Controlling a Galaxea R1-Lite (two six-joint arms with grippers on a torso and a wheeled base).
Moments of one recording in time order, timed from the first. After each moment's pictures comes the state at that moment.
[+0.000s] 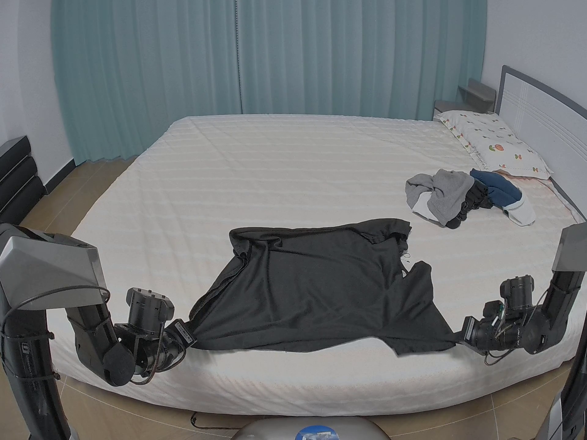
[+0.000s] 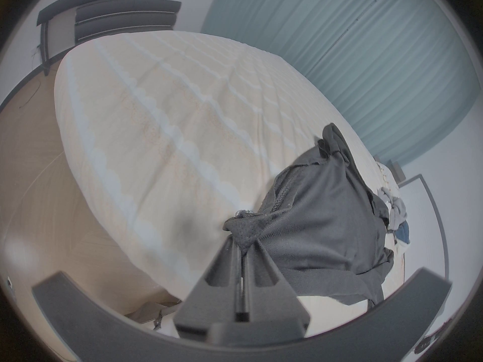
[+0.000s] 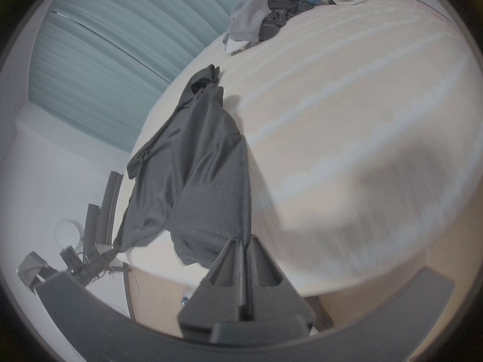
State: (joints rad) left arm -0.28 2.20 -0.41 -0.98 0.14 -0.93; right arm -0.04 2.19 -0.37 -0.96 0.40 0.48
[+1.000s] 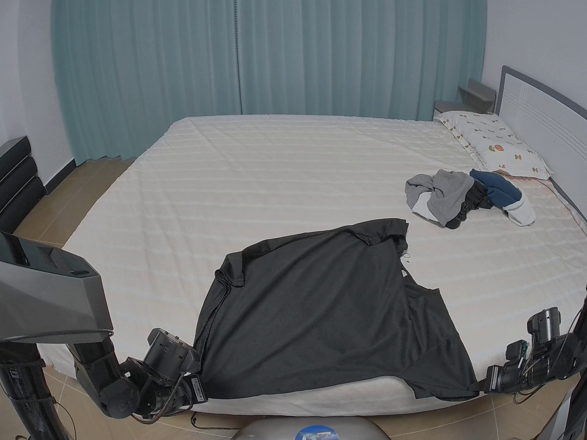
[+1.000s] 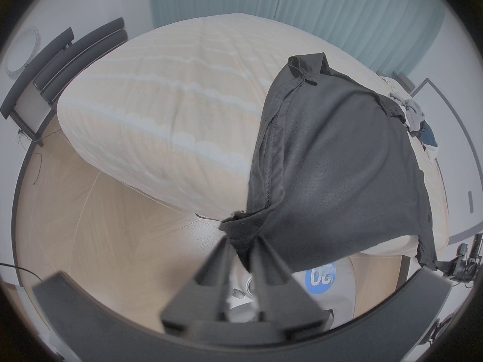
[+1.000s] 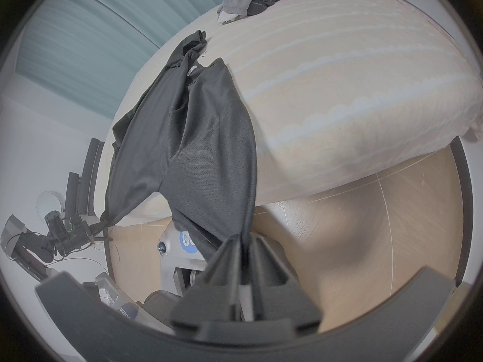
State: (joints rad) left arm -0.51 2.10 -0.27 -0.71 0.22 -0.77; right arm -0.13 1.97 -0.02 -0.81 0.37 0.21
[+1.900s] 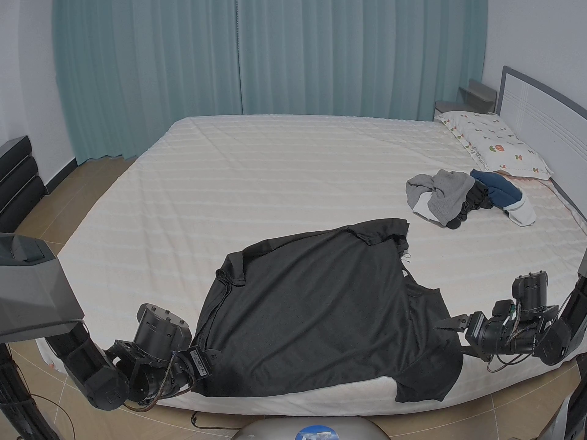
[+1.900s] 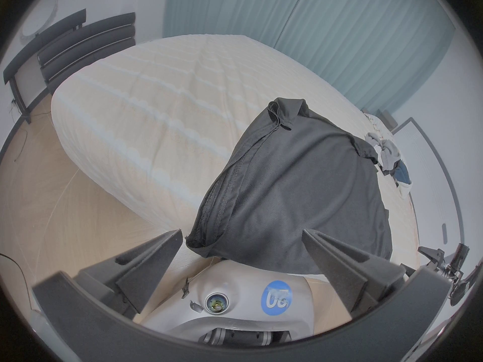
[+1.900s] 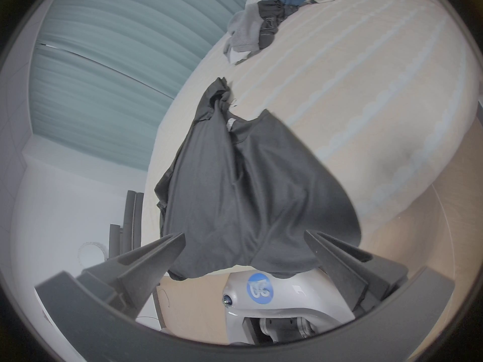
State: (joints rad) left arm -0.51 1.96 -0.32 -0.72 0.21 -0.86; right arm 0.07 1.93 -0.23 -0.94 0.37 0.74
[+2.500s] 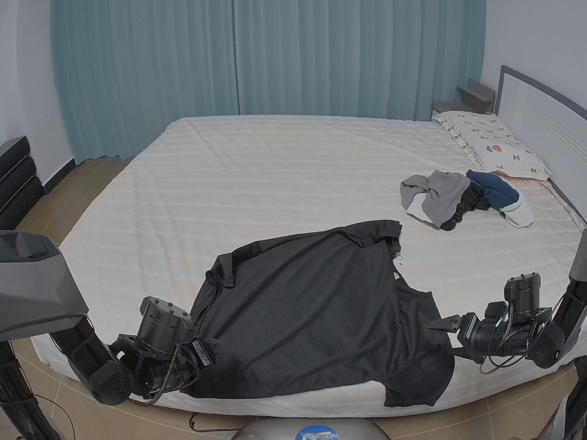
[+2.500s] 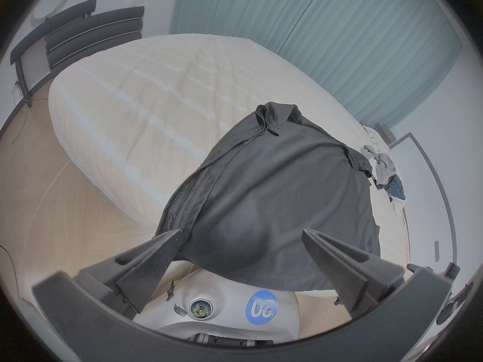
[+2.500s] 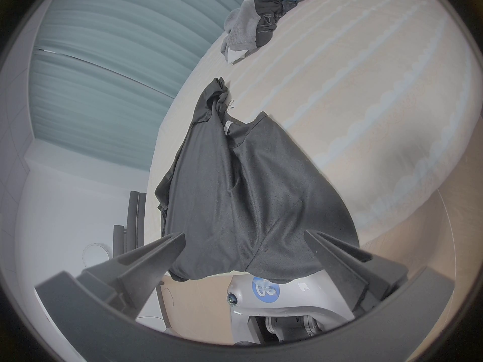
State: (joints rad) left arm -0.50 1.98 -0.36 -0.73 0.21 -0.93; right arm 0.12 1.97 -0.23 -1.00 0.36 0.80
